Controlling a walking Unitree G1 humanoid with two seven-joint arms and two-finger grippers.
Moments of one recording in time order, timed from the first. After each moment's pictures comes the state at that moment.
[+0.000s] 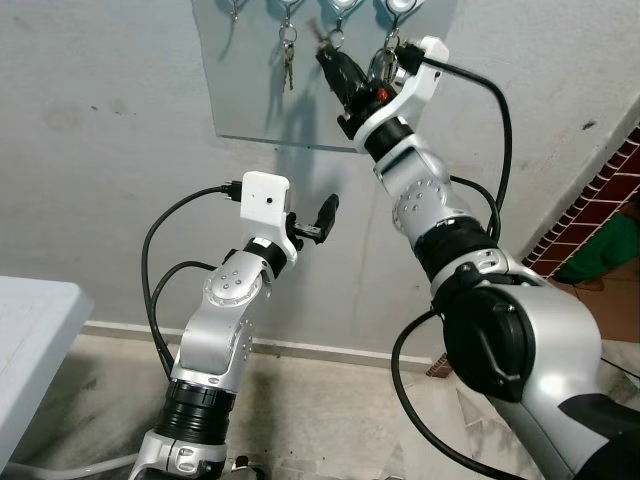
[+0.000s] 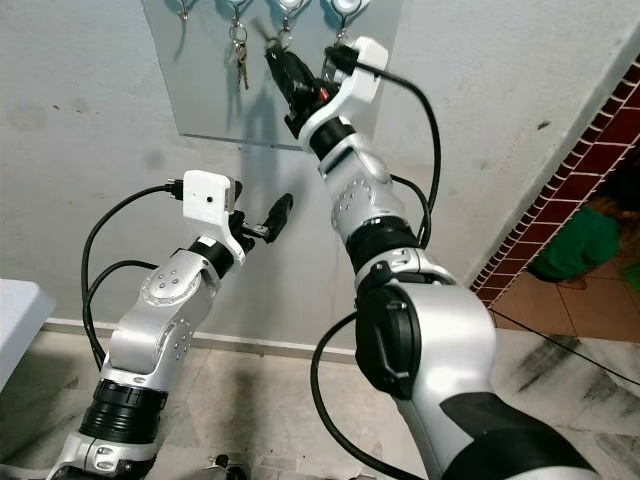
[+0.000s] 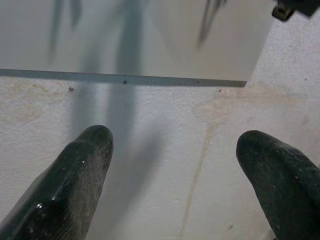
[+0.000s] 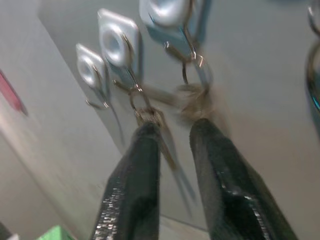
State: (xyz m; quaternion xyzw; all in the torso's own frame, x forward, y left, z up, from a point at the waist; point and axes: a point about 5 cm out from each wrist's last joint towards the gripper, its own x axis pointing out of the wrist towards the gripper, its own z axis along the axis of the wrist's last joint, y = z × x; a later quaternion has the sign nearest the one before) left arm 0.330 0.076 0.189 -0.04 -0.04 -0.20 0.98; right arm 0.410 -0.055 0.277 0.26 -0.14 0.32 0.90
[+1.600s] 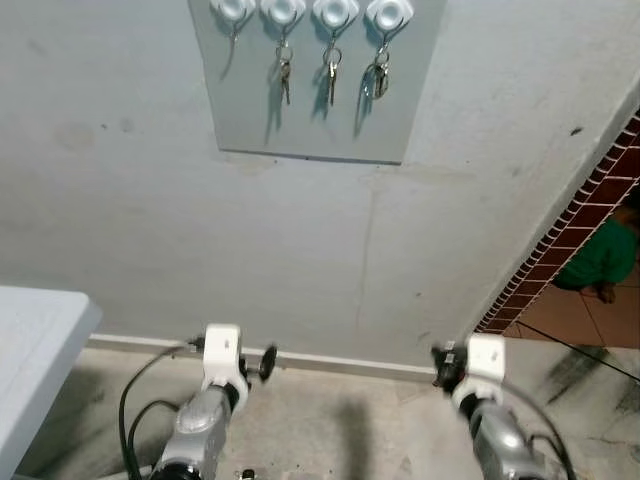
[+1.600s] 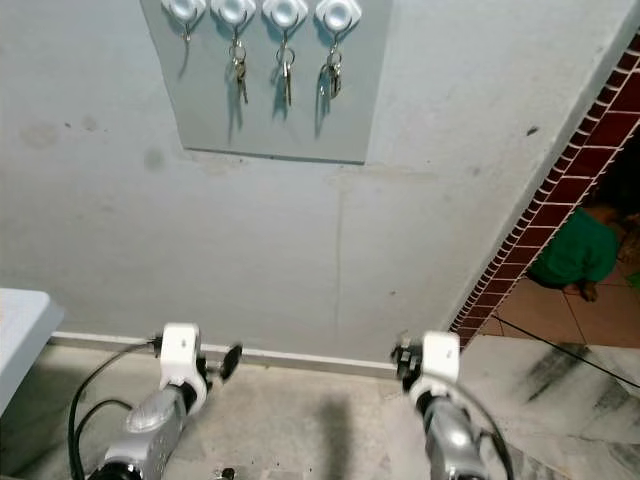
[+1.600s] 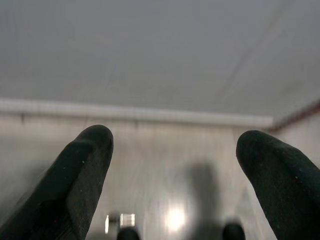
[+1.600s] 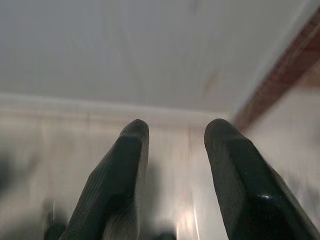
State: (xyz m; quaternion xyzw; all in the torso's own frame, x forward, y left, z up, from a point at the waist) left arm 0.243 0.148 -0.041 -0.05 0.29 -0.08 0.95; right arm 0.225 -0.196 -0.048 0.01 0.28 0.01 0.96
